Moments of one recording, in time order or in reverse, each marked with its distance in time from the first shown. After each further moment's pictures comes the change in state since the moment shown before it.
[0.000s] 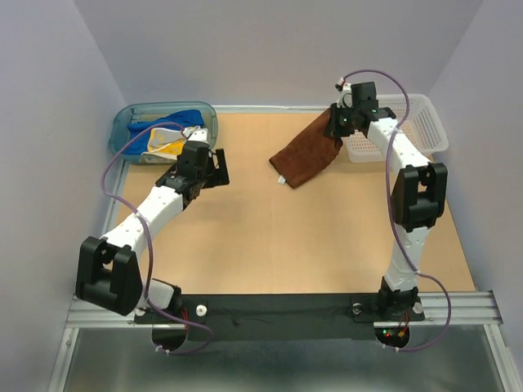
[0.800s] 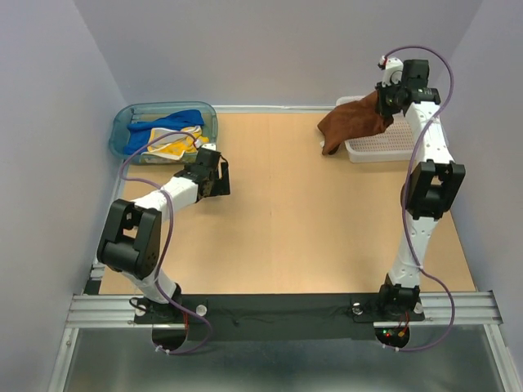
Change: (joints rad) left arm 0.006 0.266 -0.038 0.047 -0.080 0.051; right arm -0.257 0.167 0.480 -0.226 0.073 -0.447
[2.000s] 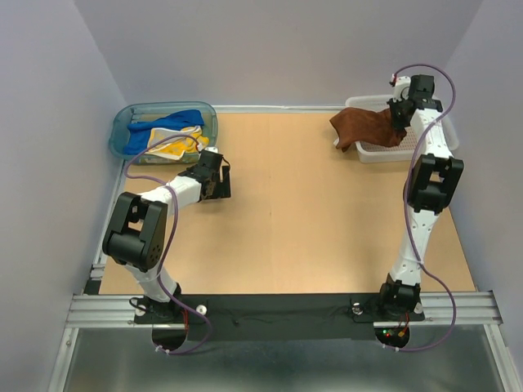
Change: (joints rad) left arm 0.000 0.071 0.000 0.021 -0.005 0.000; right arm -0.102 0.171 0.017 0.030 0.182 -0.072
